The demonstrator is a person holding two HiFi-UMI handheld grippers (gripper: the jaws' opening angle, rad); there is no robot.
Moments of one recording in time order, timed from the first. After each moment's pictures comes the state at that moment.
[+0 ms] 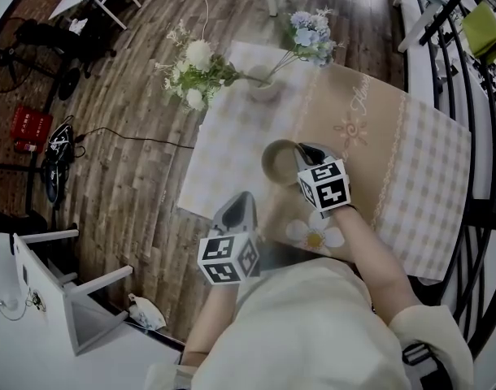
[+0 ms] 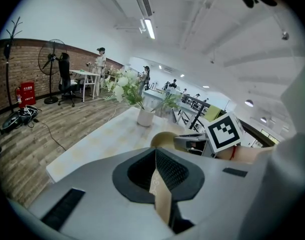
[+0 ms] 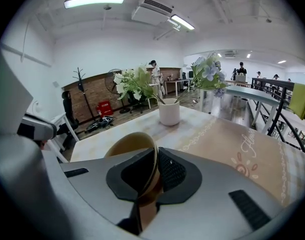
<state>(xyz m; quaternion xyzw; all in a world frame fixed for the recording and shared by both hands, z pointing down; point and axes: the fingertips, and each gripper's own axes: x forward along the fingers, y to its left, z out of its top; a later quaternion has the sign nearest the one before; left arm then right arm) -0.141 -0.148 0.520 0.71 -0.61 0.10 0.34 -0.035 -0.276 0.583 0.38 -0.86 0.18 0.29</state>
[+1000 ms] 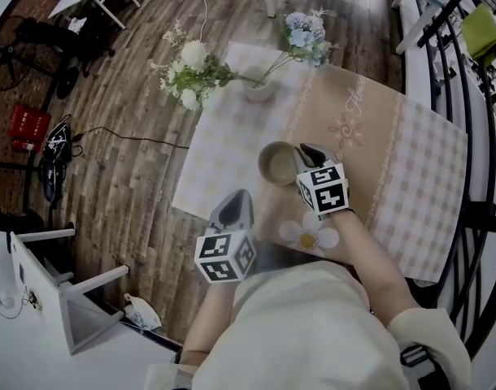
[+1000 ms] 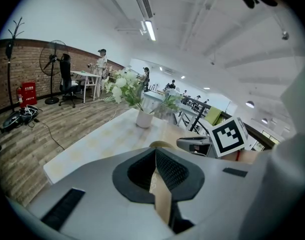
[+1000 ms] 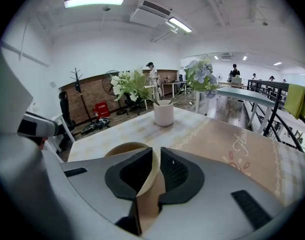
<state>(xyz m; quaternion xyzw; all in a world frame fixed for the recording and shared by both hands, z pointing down) -0.133 -0.153 0.519 0.70 -0.62 0.09 0.33 -0.017 -0.276 0.580 0.40 -0.86 0.18 0.28</state>
